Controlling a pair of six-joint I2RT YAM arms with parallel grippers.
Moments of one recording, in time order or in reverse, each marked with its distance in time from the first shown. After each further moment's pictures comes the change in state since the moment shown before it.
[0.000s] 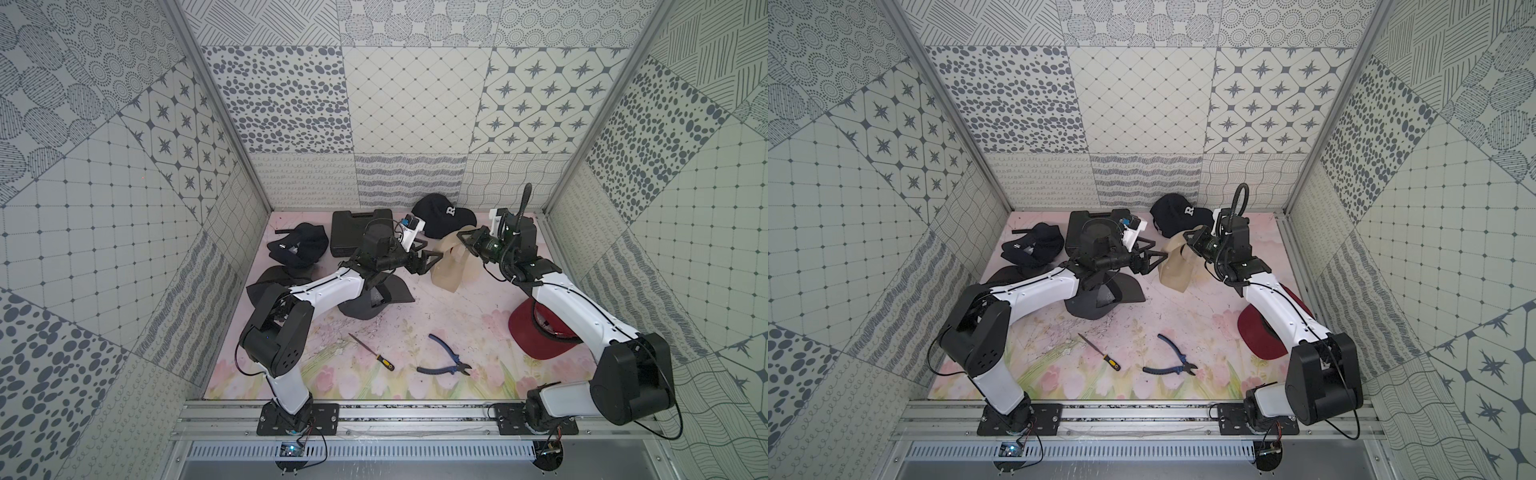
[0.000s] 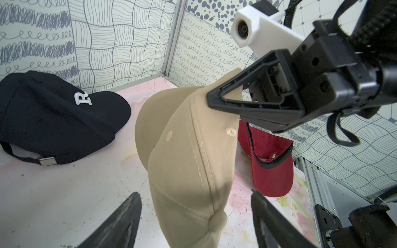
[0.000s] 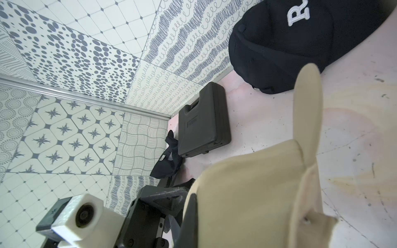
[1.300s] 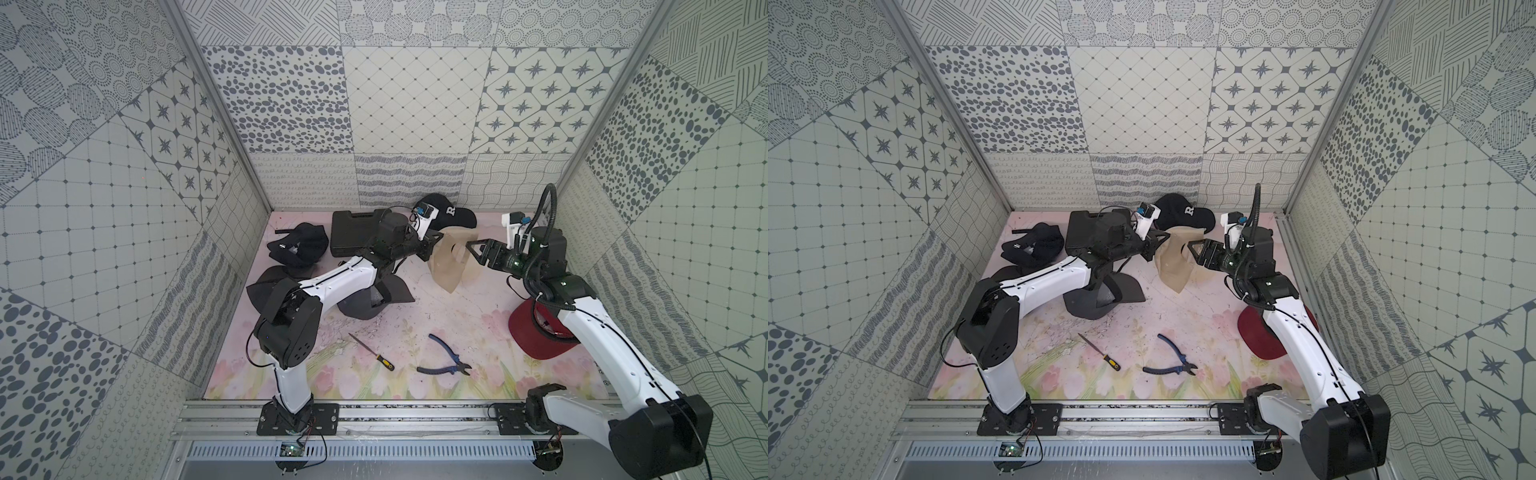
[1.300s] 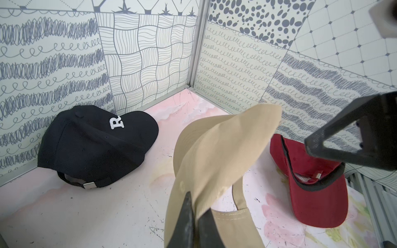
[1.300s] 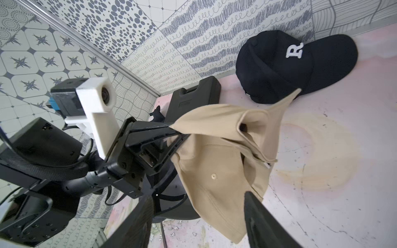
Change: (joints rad) left arm -0.055 0.078 0.225 -0.179 -0.220 0.094; right arm -0.077 -0.258 -0.060 -0.268 -0.064 -0.471
